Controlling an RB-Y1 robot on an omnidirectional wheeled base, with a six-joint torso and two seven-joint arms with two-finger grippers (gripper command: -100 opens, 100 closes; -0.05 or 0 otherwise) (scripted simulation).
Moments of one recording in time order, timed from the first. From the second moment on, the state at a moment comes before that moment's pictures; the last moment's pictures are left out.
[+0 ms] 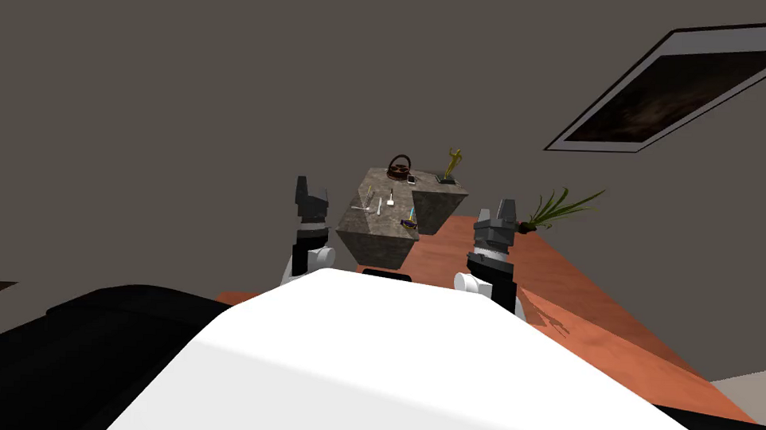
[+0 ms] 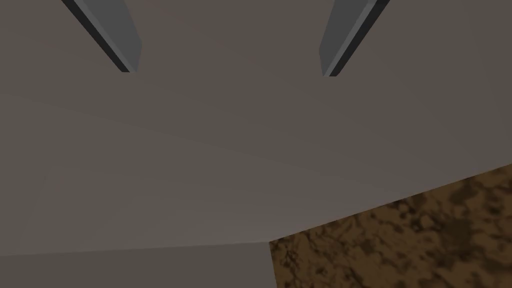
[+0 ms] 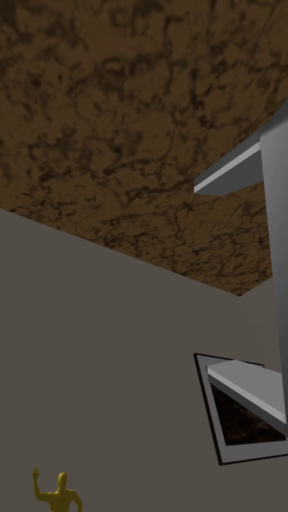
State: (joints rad) left arm 0.46 0.03 0.06 -2.26 0.09 -0.42 -0.05; right arm 0.52 -0.01 -0.07 -2.27 -0.02 -0.38 0.13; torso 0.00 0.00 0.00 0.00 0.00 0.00
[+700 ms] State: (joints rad) left arm 0.37 0.16 0.13 -2.09 0.12 -0.26 -0.02; right arm 0.52 -0.01 -0.07 -2.27 -0.02 -0.38 0.13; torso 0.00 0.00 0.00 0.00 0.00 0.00
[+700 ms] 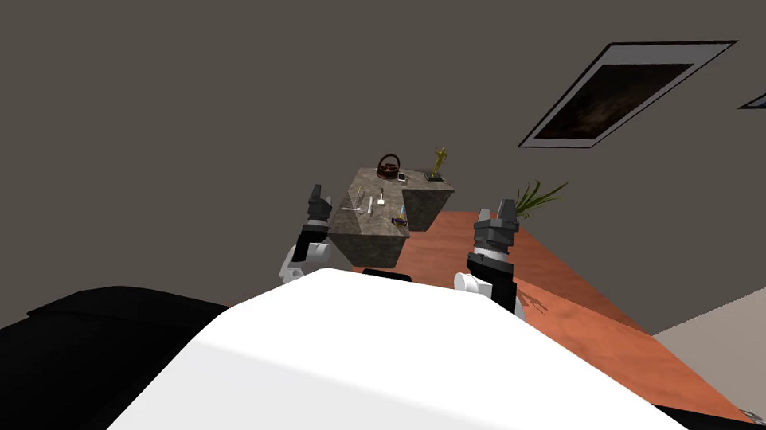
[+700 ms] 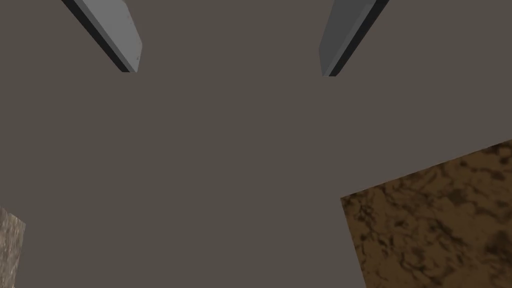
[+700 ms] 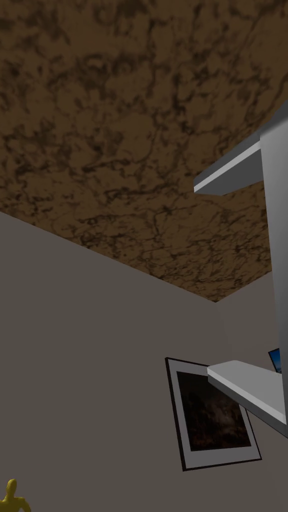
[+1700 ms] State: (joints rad) left arm 0.24 0.35 0.24 -1.83 0.18 0.00 0.01; right arm 0.52 -0.01 -0.07 -2.27 -0.02 -0.38 0.13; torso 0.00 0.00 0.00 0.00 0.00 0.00
